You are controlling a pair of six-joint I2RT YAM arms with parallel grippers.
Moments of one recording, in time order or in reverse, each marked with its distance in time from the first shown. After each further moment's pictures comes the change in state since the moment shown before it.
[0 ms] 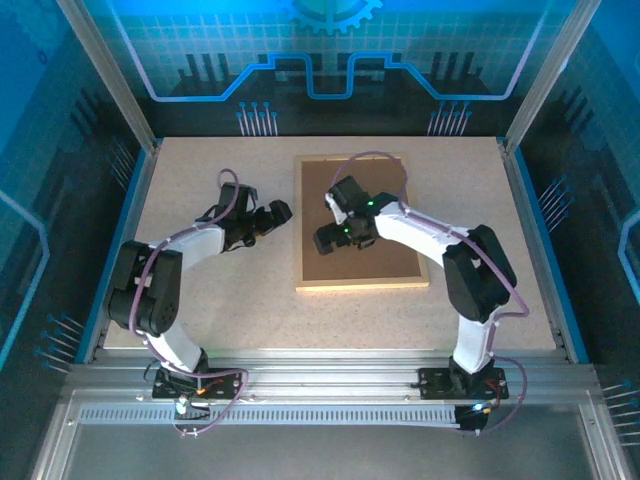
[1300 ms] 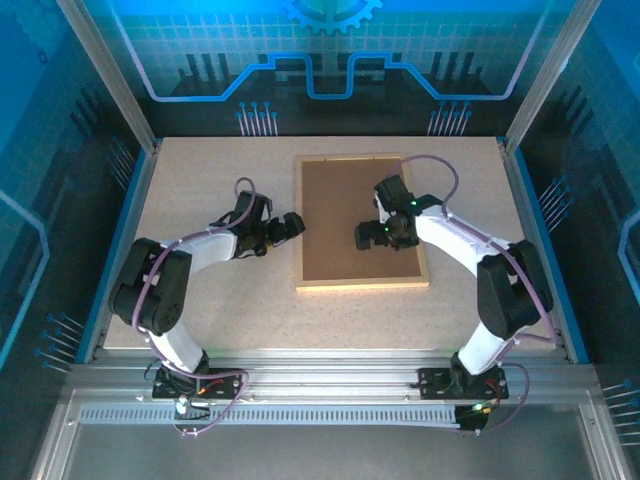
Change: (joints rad) left arm -0.112 0.039 -0.008 -0.022 -0.016 -0.008; right arm -0.211 -0.227 -0.232 -0.056 0.005 0.093
